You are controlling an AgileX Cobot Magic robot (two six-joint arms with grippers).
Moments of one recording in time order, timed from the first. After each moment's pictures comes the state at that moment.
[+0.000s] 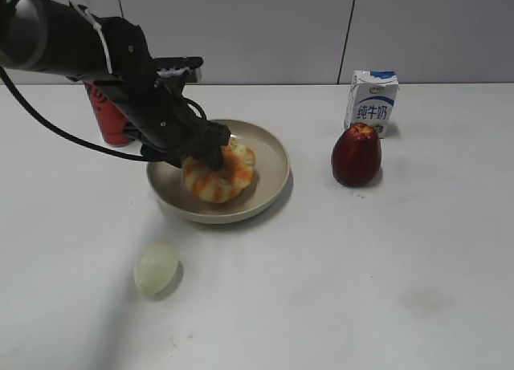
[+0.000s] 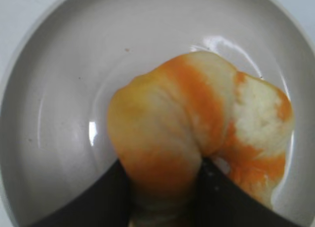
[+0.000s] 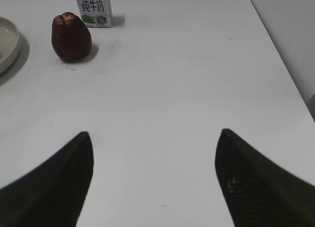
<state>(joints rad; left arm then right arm) -0.50 2.08 -1.43 -0.35 0.59 0.17 0.08 -0.01 -0.50 0.00 1.05 0.08</state>
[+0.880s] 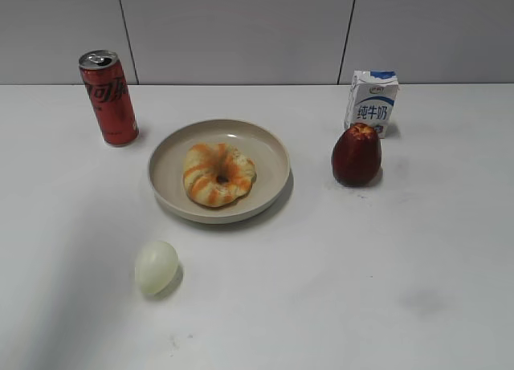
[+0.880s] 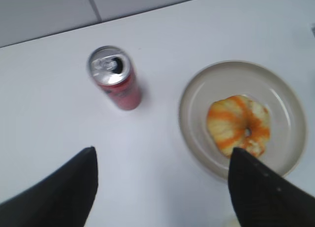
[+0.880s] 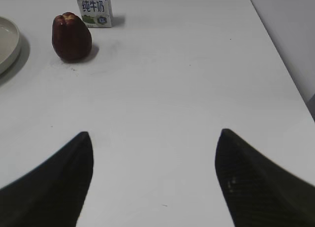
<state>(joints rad) -0.21 1.38 -1.50 -0.06 1.15 0.12 0.08 -0.01 -0.50 0.00 1.05 0.08</state>
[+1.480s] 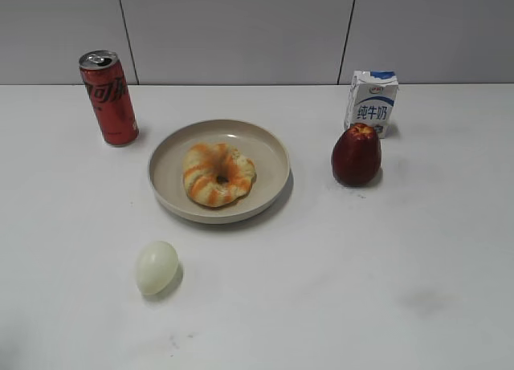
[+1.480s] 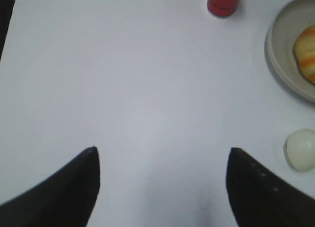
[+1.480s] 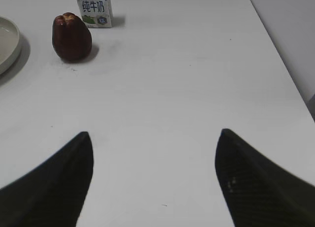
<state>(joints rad) -0.06 0.57 -0.72 -0.06 1.04 0.11 0.08 -0.01 -0.50 0.00 1.05 0.08</state>
